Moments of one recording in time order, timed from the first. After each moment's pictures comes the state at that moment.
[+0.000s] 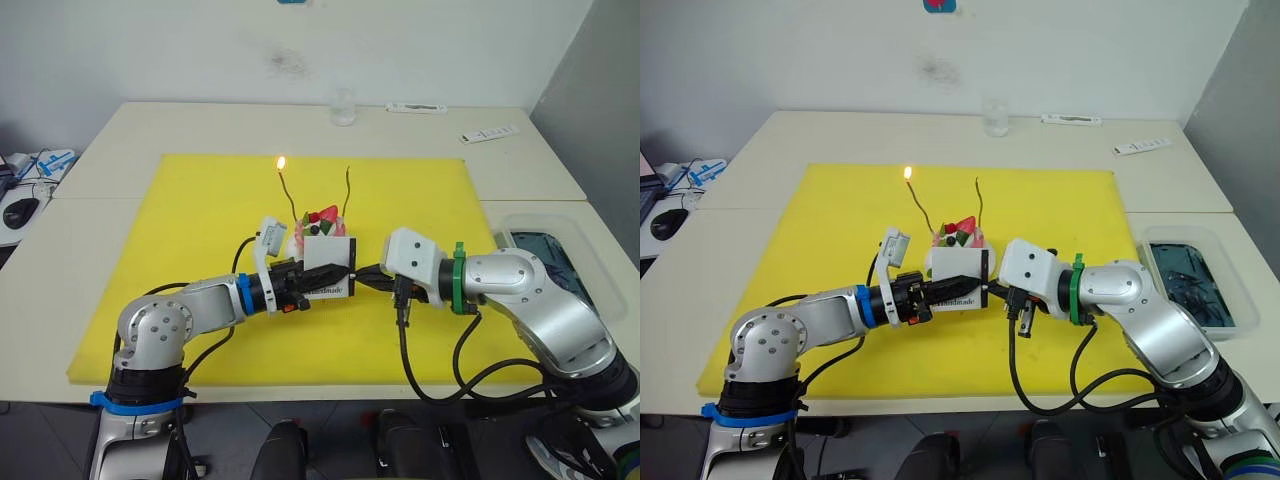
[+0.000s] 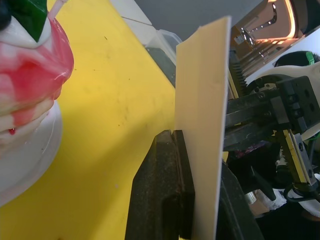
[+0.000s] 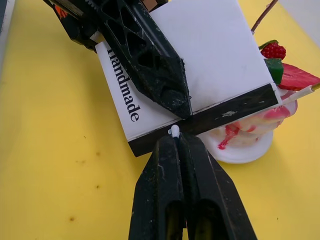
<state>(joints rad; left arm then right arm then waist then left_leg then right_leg) -0.42 0.44 0.13 -0.24 -1.16 1.18 -0.44 -0.56 -0.66 0.35 -0.56 0.21 0.76 0.82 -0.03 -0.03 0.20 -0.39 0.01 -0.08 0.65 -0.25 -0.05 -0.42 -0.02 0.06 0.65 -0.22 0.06</state>
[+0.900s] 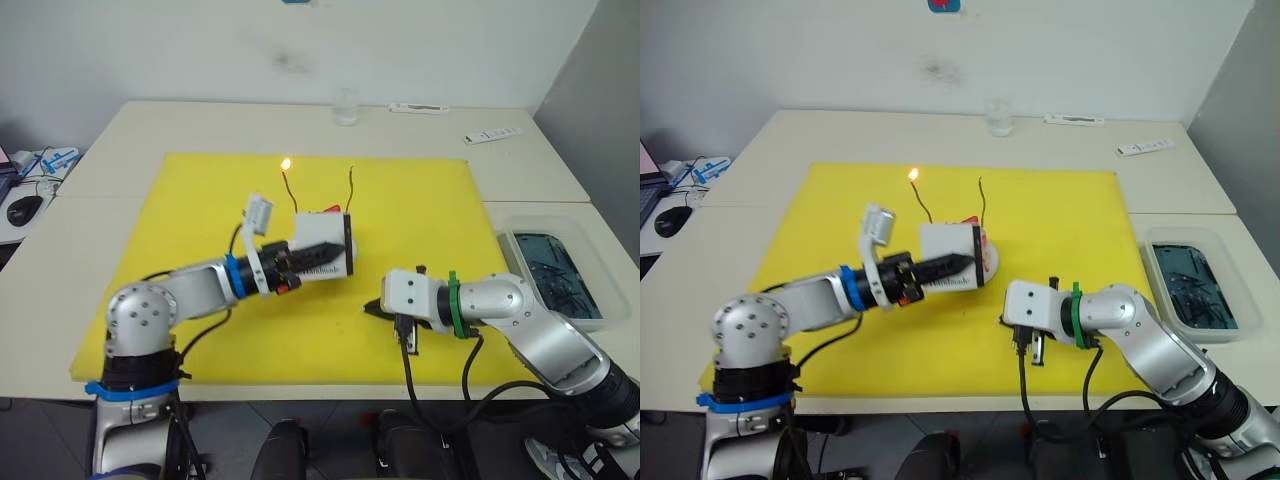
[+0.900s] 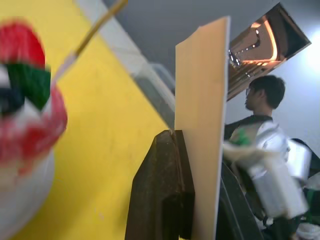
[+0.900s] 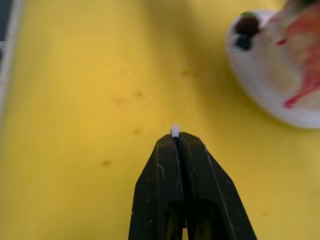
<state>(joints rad) -0.52 0.47 0.25 -0.20 -1.34 1.23 -0.35 -0.45 -0.75 0.46 -0.54 0.11 0.65 0.92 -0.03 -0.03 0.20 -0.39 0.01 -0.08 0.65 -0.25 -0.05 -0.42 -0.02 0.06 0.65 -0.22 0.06</state>
